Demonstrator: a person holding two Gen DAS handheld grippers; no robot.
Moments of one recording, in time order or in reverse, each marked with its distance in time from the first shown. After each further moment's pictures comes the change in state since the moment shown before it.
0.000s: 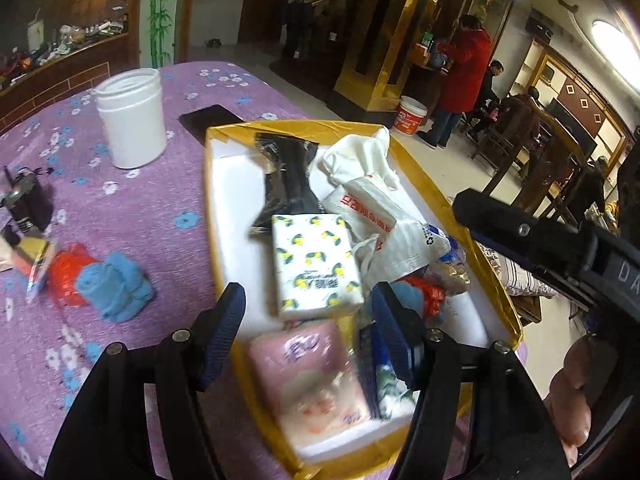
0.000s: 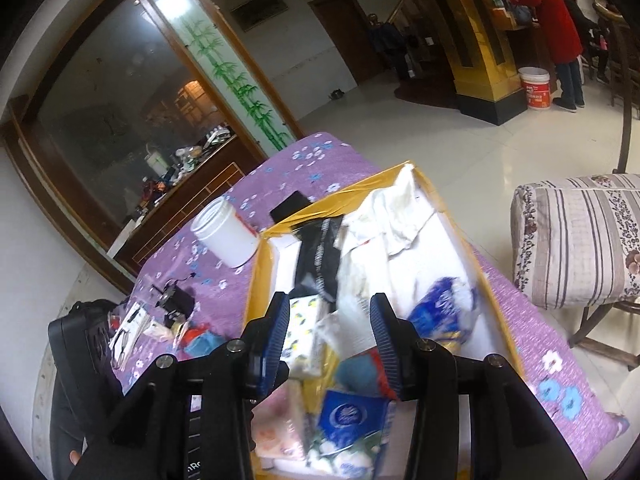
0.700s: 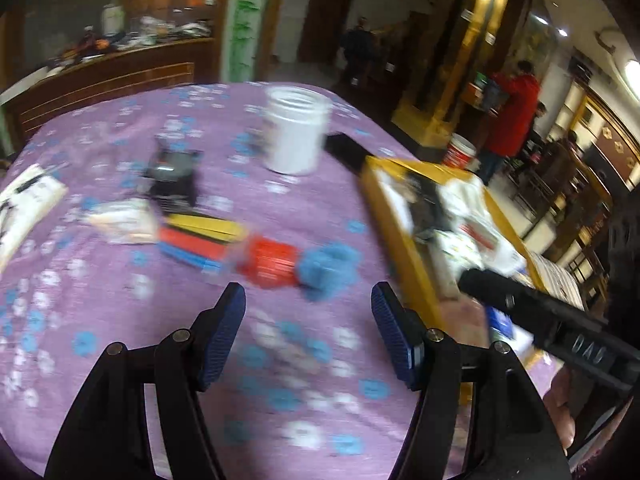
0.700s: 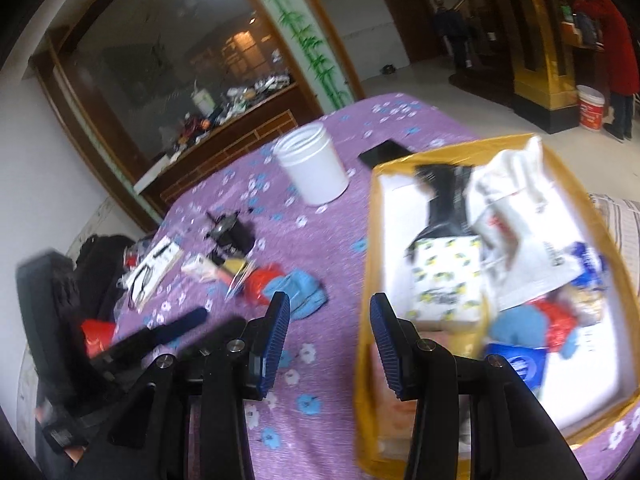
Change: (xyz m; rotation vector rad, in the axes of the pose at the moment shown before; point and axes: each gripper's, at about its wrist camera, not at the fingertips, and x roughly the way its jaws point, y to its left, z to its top) left arm -0.078 0.143 -0.022 -0.141 -0.099 0.150; right arm 0.047 0.120 -0.054 -0.187 0.133 0.074
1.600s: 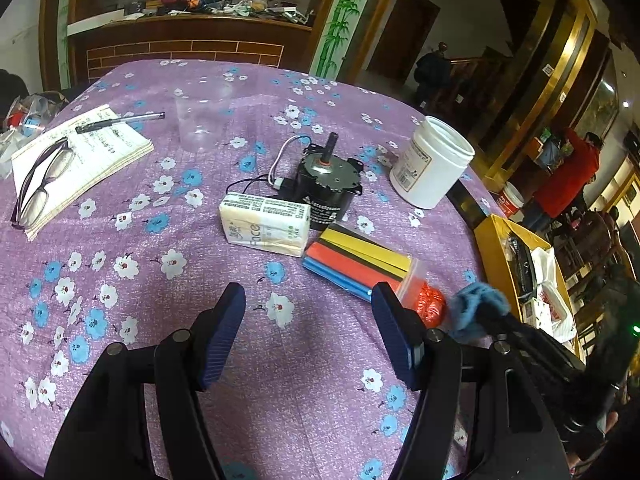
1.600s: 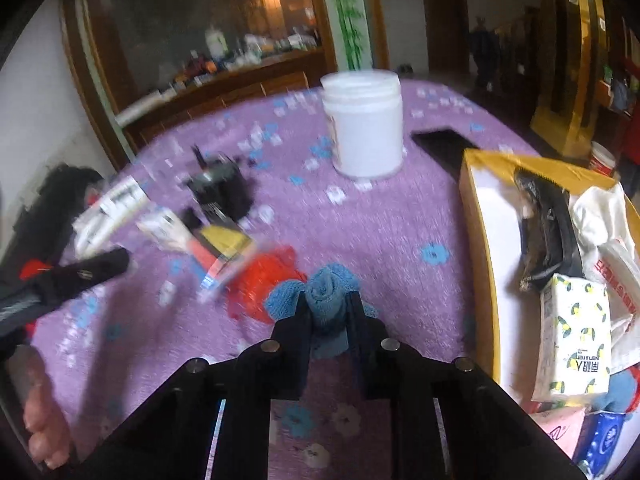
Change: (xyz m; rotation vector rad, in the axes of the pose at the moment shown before) left arm 0.021 0.118 0.009 -0.247 0.004 0.097; right arm 0.111 0.065 -0.008 -0.223 0.023 -0.115
